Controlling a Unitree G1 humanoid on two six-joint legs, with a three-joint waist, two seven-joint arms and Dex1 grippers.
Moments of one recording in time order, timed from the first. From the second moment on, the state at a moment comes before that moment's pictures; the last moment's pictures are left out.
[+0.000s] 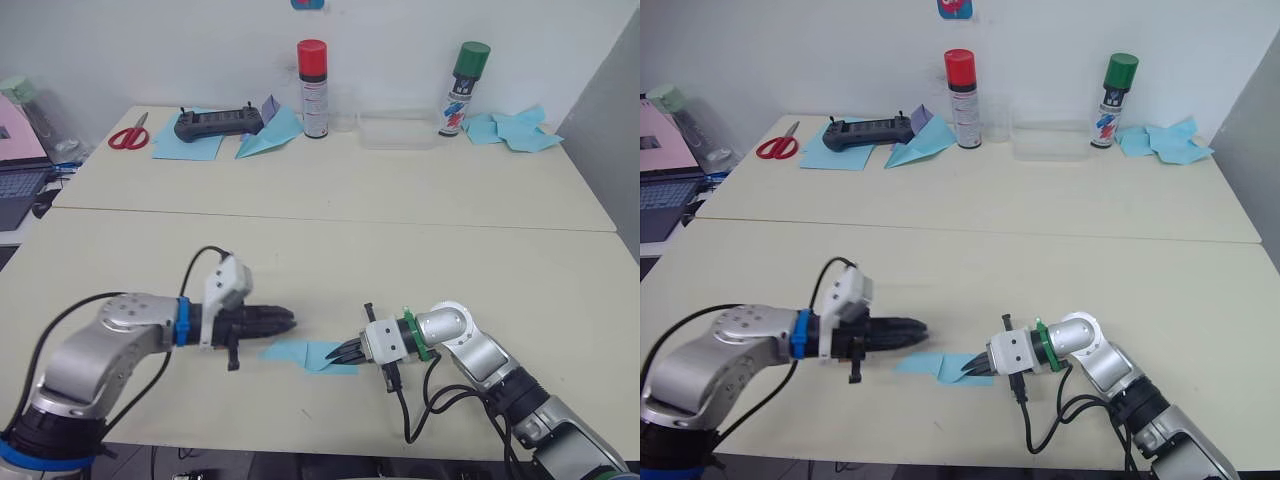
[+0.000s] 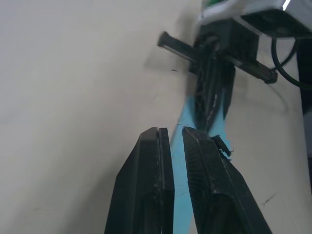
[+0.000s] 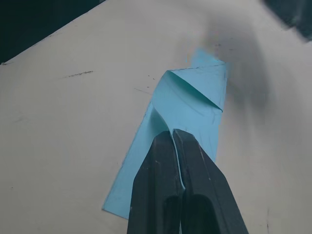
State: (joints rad) left arm -0.12 0.86 -0.04 -0.39 -0.55 0.65 -1.07; right arm -0.41 -0.42 0.52 0.15 0.02 -0.27 1.20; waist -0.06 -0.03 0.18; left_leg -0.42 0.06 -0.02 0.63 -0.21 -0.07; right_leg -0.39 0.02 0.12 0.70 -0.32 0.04
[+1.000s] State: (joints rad) left arm -0.13 0.77 -0.22 -0.24 -0.27 0.34 -1.06; right arm -0.42 -0.39 0.35 -0.21 0.37 0.49 1.02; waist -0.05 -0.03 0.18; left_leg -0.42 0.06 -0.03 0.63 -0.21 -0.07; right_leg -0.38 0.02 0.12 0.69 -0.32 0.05
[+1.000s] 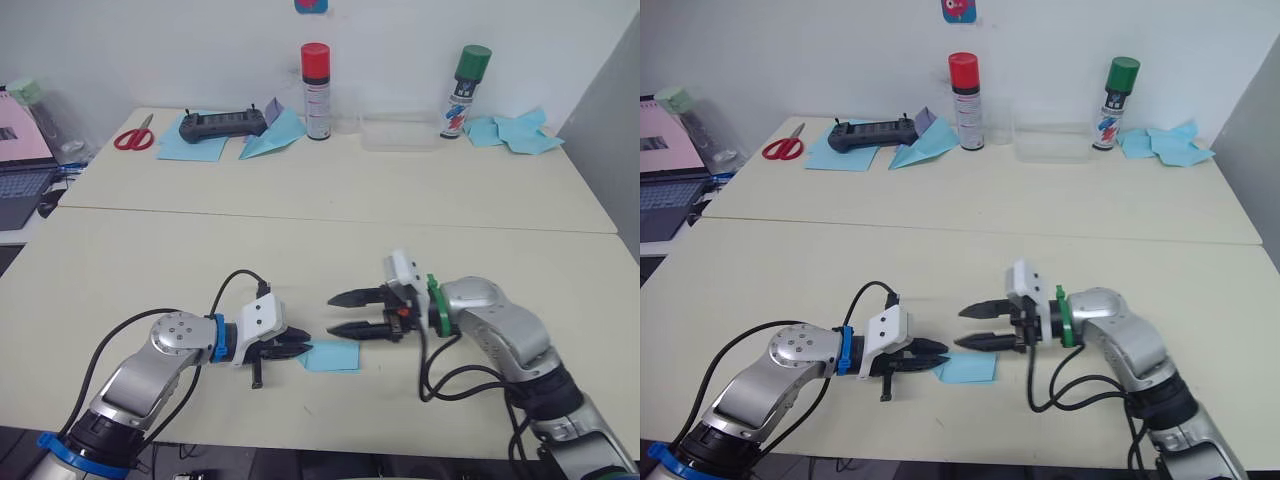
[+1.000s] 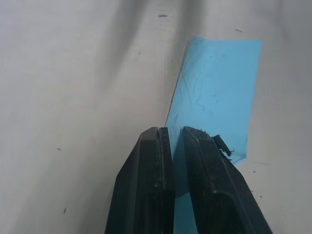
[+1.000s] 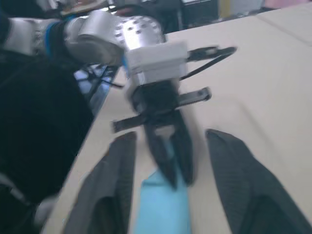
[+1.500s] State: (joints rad) left arm -0.14 0.77 -0.23 -0.23 -0.26 0.34 -1.06; right arm -0.39 -0.44 0.50 -0.16 0.18 0.52 0.96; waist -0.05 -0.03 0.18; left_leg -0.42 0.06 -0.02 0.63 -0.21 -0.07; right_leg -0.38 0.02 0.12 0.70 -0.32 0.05
